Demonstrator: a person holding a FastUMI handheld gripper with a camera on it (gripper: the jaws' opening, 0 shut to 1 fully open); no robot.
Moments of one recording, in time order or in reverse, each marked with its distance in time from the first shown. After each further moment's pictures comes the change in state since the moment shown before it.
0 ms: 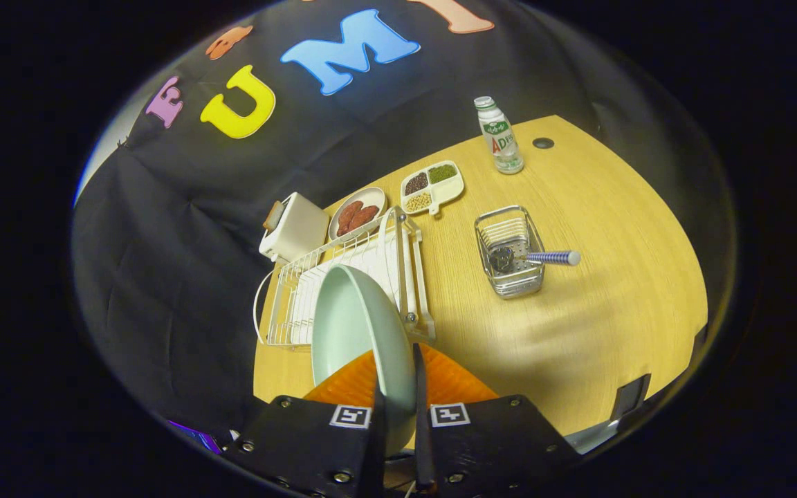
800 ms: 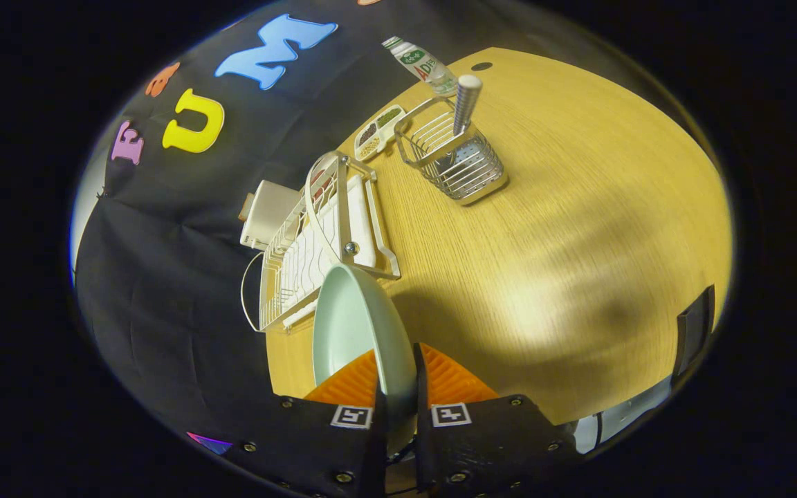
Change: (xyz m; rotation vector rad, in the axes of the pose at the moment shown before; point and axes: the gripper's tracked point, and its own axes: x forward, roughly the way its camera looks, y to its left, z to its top) arm 0.051 -0.059 -0.088 0.219 0.080 0.065
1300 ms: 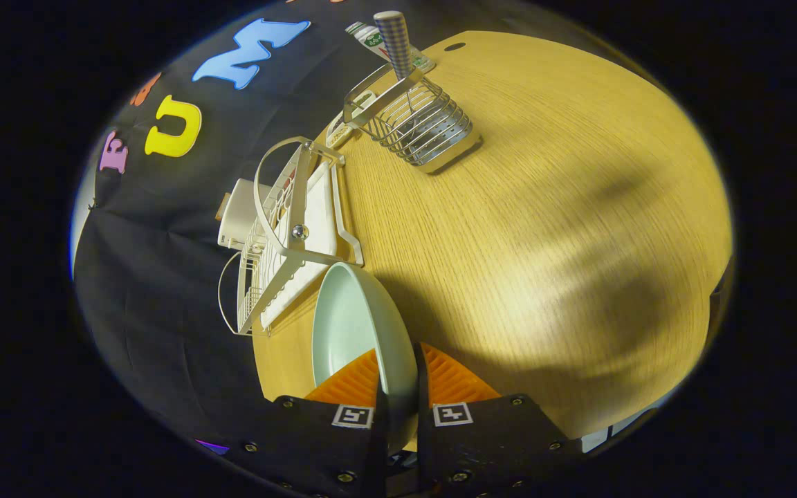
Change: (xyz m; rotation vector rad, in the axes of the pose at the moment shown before) arm 0.041 -0.031 -0.018 0.041 0.004 -0.003
